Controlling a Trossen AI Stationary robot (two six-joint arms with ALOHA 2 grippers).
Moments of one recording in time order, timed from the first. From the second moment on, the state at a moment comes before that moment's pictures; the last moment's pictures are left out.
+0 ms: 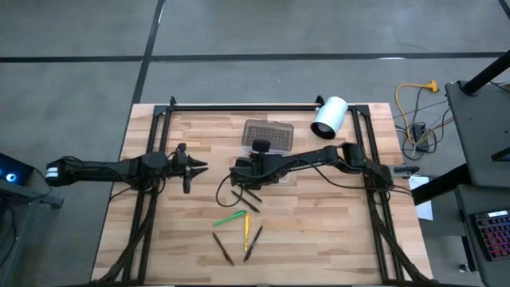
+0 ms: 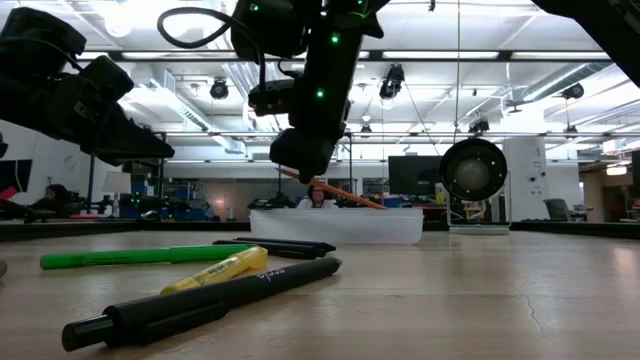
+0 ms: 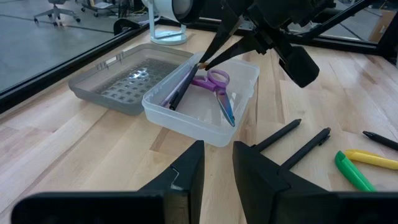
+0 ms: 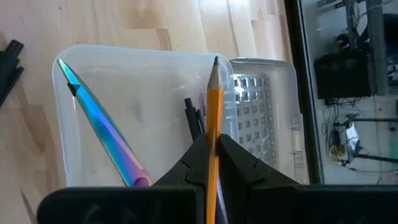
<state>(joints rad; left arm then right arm) 0.08 0.37 0.03 0.01 -0.14 -0.11 0.06 2.26 1.88 -0.93 0.70 0.13</state>
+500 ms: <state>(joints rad) 0.08 0.37 0.03 0.01 -0.14 -0.11 0.04 2.26 1.84 -0.93 0.70 0.10</state>
